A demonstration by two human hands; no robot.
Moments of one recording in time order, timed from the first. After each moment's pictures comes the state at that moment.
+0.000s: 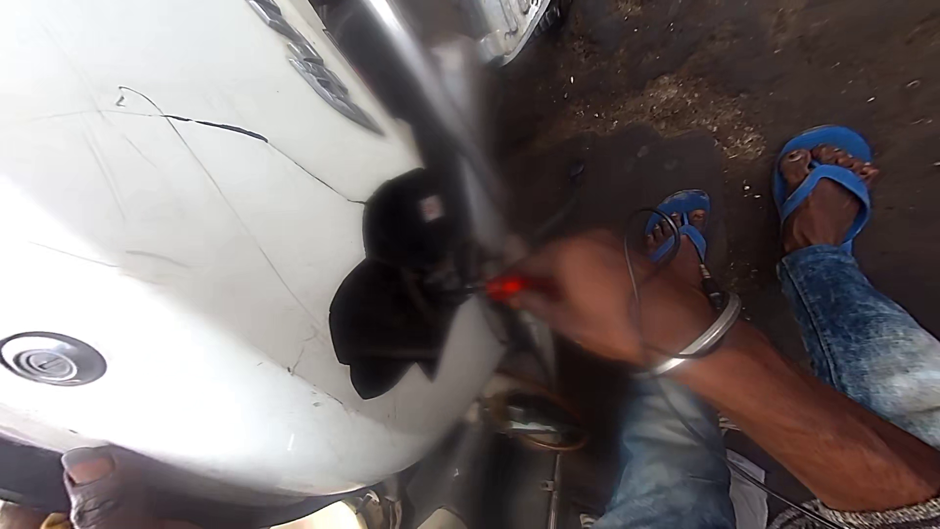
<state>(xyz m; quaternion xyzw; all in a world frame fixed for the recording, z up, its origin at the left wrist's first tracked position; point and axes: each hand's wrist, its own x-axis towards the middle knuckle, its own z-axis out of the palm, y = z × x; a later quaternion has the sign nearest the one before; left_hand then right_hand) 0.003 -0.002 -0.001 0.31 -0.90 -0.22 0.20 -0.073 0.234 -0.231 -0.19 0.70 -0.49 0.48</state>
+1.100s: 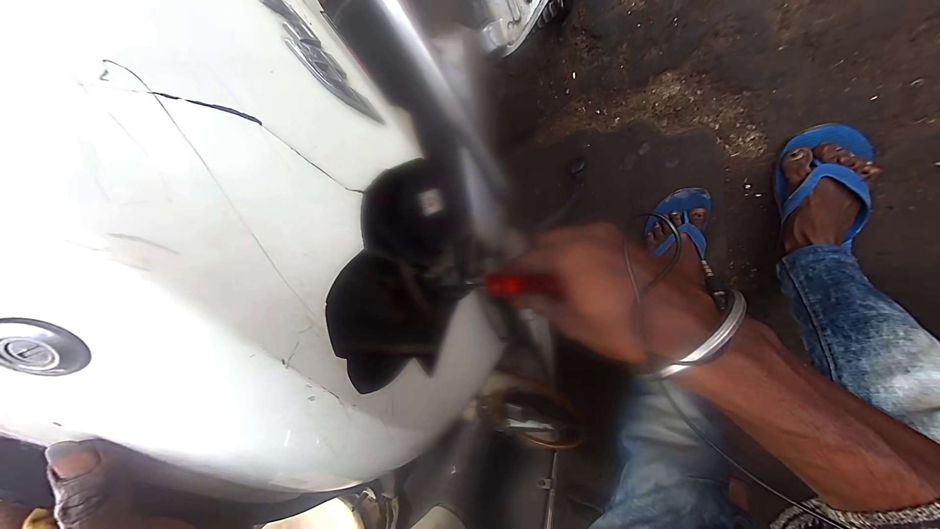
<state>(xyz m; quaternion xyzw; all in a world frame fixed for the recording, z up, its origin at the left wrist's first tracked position) -0.001 0.002 -0.003 0.30 -0.91 -0.22 0.19 -0.065 0.236 -0.232 -0.24 0.72 -0.53 0.37</state>
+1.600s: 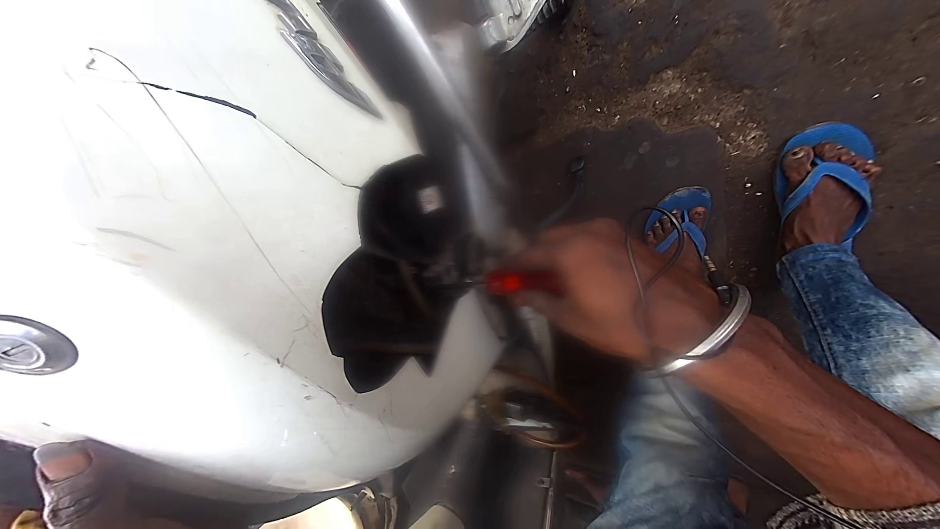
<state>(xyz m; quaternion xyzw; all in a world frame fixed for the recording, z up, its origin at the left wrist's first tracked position) -0.002 0.004 -0.005 0.30 -0.91 -0.23 0.19 -0.066 0.236 -0.235 -0.23 0.72 -0.52 0.38</state>
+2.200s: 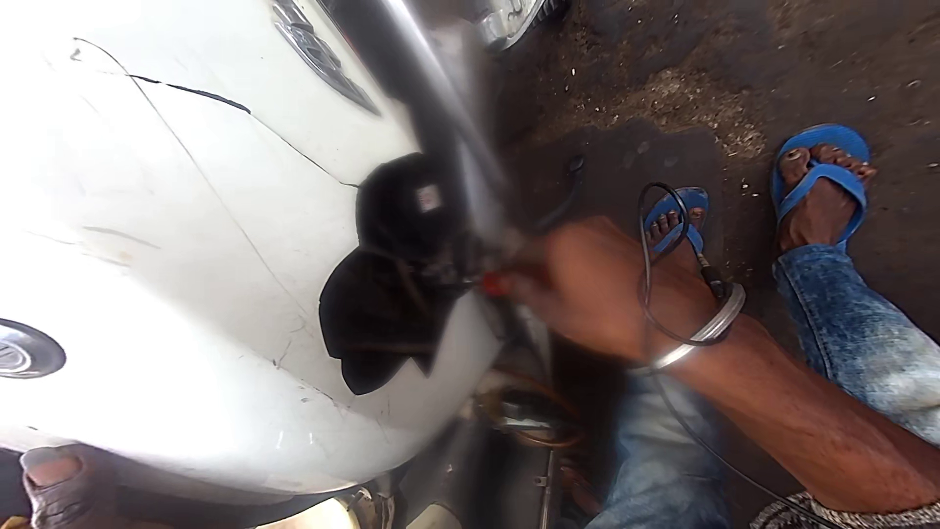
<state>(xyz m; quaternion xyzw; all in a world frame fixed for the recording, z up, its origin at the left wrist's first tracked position) -0.004 0.005 -0.004 0.31 -0.90 -0.21 0.19 -0.083 0.229 -0.220 -0.17 0.71 -0.45 0.51</state>
